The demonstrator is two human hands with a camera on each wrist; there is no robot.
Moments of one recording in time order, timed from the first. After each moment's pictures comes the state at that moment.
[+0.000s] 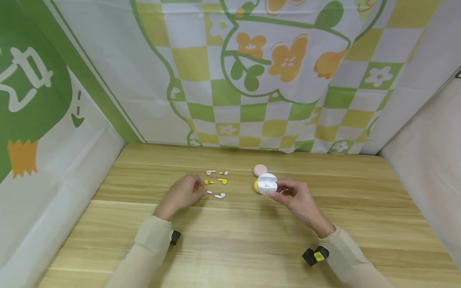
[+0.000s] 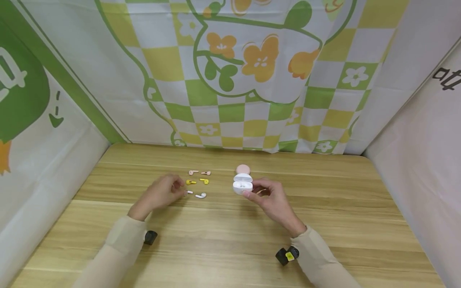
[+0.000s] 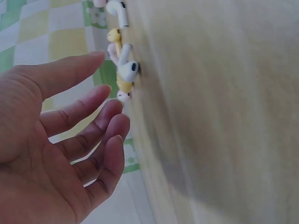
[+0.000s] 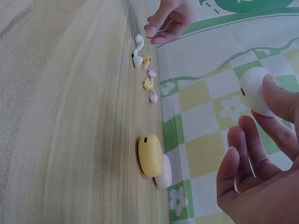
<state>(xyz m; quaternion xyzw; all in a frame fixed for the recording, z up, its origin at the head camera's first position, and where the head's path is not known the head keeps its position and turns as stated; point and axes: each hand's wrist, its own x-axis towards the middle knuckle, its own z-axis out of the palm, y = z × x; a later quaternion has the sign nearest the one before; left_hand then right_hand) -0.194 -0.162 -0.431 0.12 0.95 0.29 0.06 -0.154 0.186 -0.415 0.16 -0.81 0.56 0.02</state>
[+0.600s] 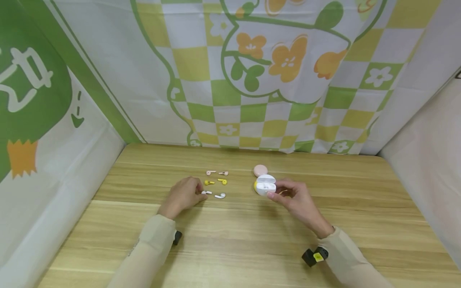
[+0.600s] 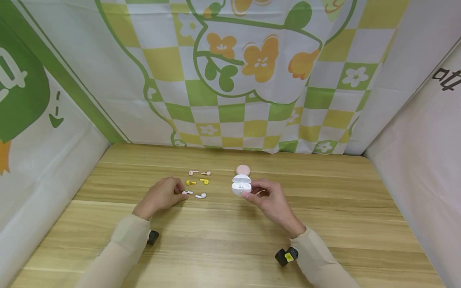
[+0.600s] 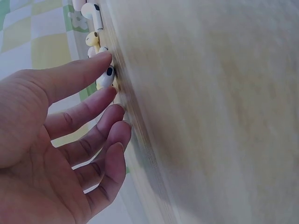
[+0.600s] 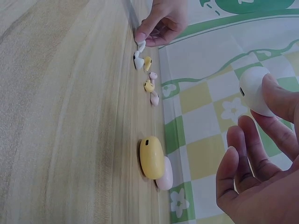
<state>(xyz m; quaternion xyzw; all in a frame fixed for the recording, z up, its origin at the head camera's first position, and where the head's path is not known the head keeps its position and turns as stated) -0.199 -0.158 -0.443 0.10 0.97 0.23 0.07 -0.154 0.184 -0.417 0.17 -0.81 0.56 0.03</state>
